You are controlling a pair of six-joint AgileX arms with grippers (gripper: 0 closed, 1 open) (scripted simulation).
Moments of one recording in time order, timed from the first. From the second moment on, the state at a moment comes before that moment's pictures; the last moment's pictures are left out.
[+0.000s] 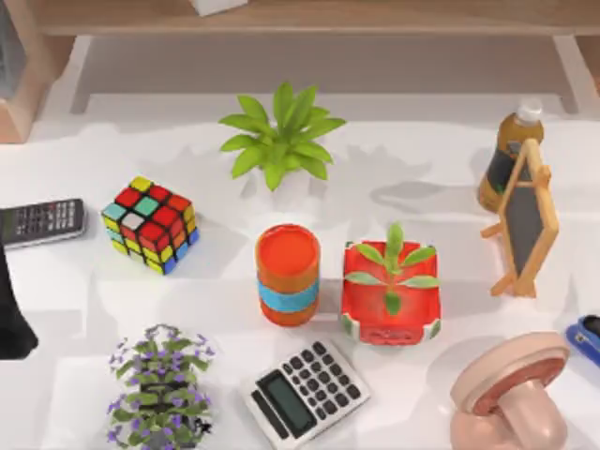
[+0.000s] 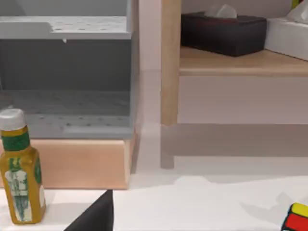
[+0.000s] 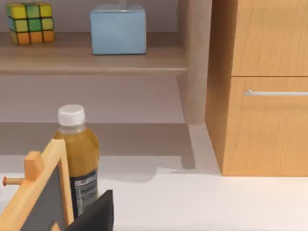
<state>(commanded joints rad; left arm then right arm) 0.00 0.00 0.00 0.00 0.00 0.00 0.00 0.00 0.00 0.00 0.00 0.00</state>
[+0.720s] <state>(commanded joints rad) 0.00 0.00 0.00 0.00 0.00 0.00 -0.15 0.56 0.35 0.24 -0.12 -0.39</state>
